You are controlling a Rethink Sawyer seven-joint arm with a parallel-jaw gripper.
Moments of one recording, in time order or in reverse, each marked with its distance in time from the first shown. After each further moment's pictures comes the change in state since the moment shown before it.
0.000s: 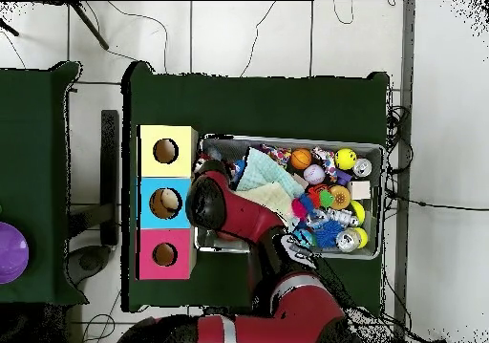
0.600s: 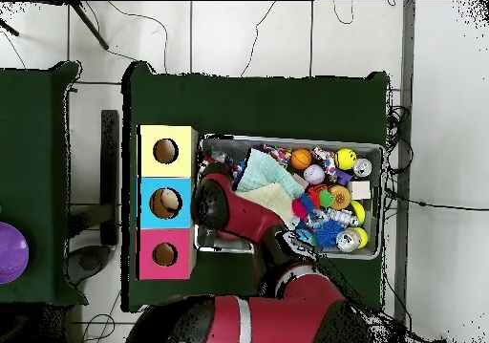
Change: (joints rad) arm -0.025 0.067 0.014 -0.024 -0.029 -0.047 0.000
